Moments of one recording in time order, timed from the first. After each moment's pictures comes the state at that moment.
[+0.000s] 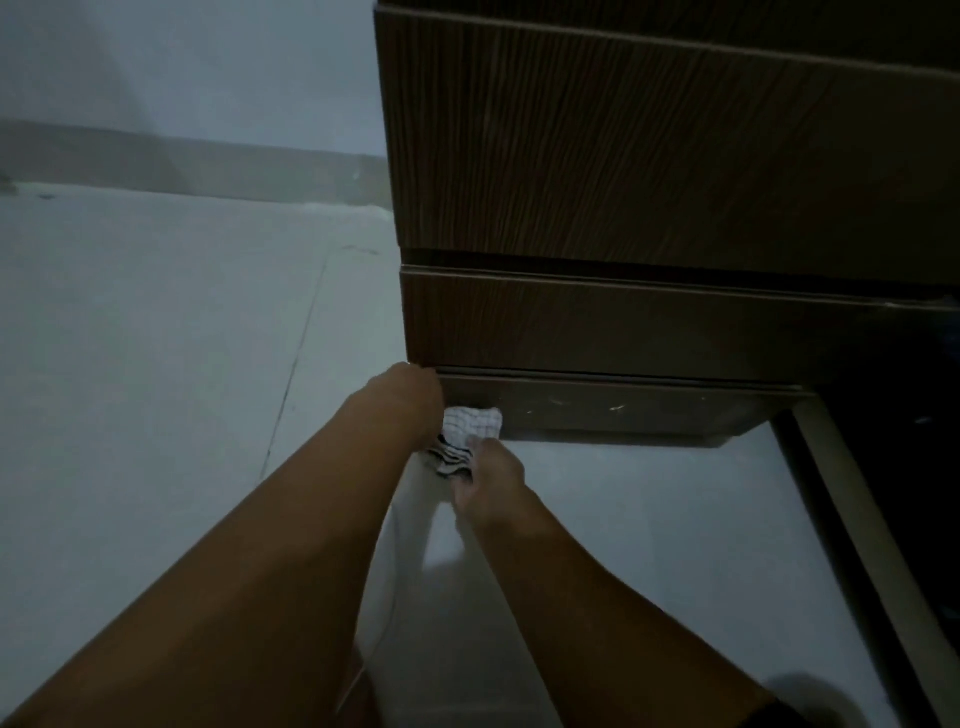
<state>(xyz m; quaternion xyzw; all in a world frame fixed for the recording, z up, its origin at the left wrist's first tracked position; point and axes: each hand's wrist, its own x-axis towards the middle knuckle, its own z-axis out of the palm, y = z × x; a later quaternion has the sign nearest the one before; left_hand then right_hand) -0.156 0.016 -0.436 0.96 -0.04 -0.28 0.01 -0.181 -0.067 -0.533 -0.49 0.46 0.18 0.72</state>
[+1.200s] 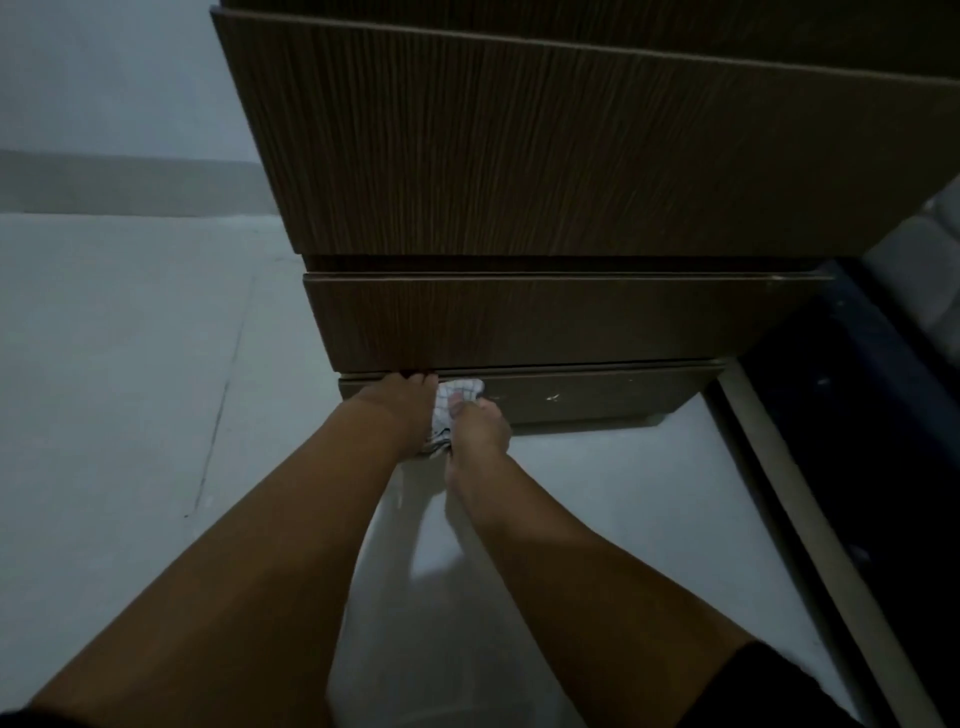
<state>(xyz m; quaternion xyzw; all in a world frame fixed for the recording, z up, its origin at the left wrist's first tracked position) -0.157 -0.036 -0.434 0.94 -0.16 -0.30 -0.08 -0.164 -0.109 -0.508 -0.56 0.43 0.08 0.71</state>
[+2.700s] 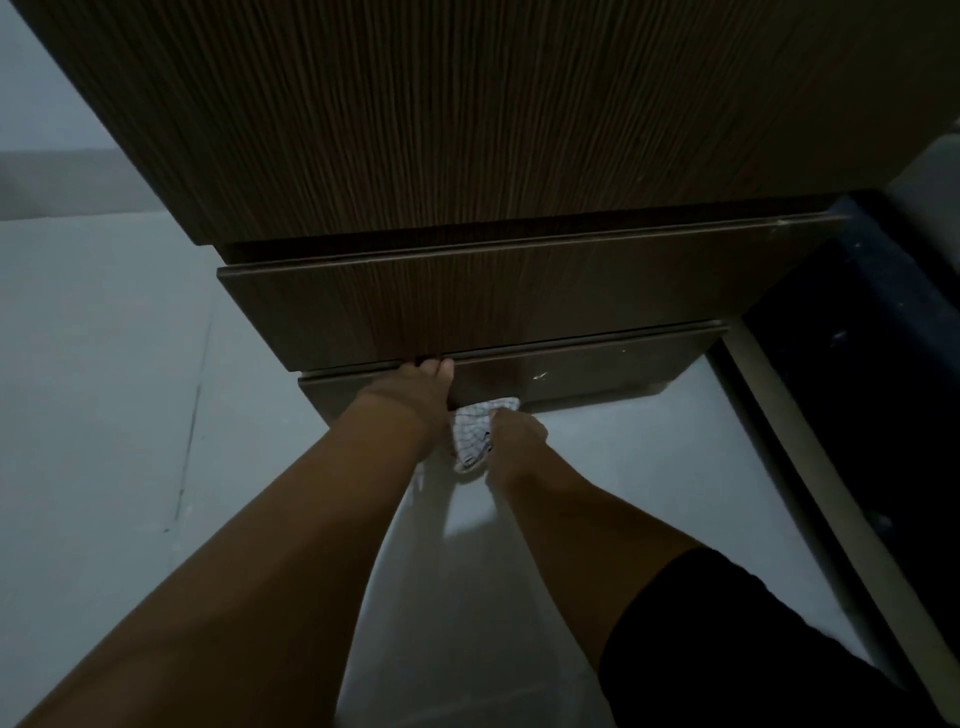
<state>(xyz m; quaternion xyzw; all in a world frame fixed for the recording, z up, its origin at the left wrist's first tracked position) -0.150 -0.077 -0.445 0.94 -0.17 -0.30 -0.07 -0.149 -0.181 -0.541 -0.82 0.33 0.36 0.29</state>
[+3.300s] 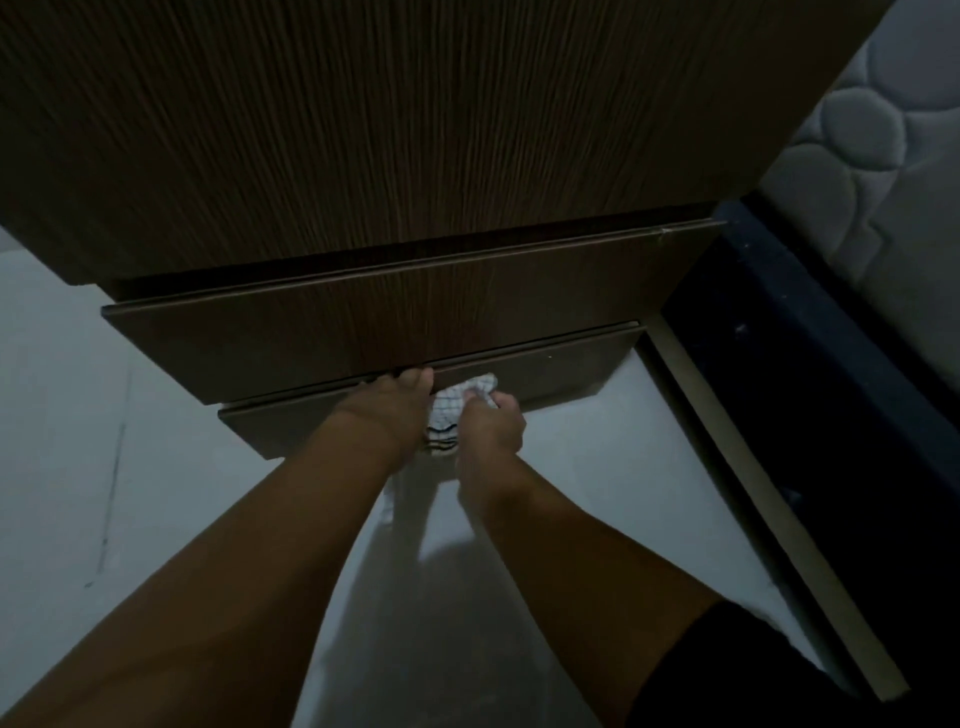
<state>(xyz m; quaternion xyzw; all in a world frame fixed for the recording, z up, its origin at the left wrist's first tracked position) -0.149 -0.116 -0.451 0.93 -0.23 -0.27 -0.09 -0.163 -0.201 -0.520 -0.54 0.52 -0.03 0.67</state>
